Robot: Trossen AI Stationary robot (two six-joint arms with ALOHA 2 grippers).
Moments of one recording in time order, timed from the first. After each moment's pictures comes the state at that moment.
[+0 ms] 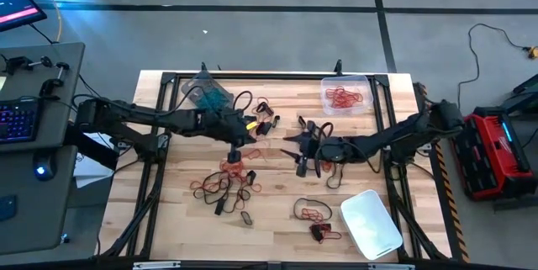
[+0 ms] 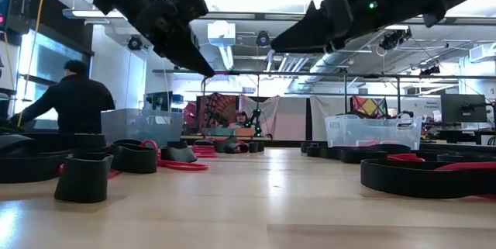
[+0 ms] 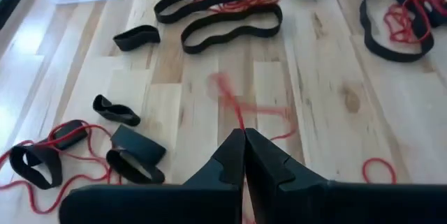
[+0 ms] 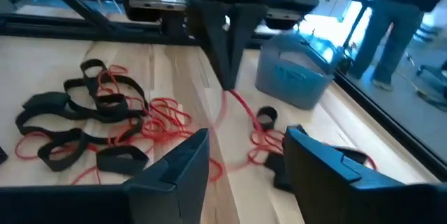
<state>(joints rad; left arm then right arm) 0.09 1.37 0.77 -0.09 0.05 0.10 0.19 1.50 0.64 0.59 0.43 -0.05</state>
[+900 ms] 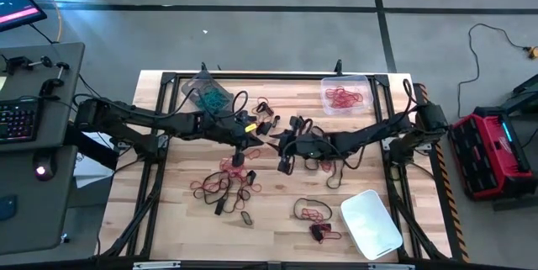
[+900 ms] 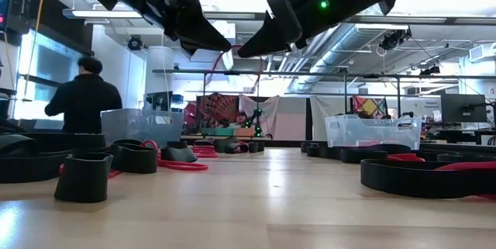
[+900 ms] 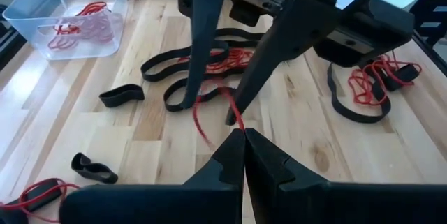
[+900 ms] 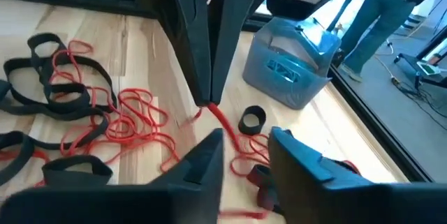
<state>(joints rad) 0.04 1.36 0.77 0.08 0.05 0.03 0.14 1.67 0.93 0.31 0.45 -0.10</state>
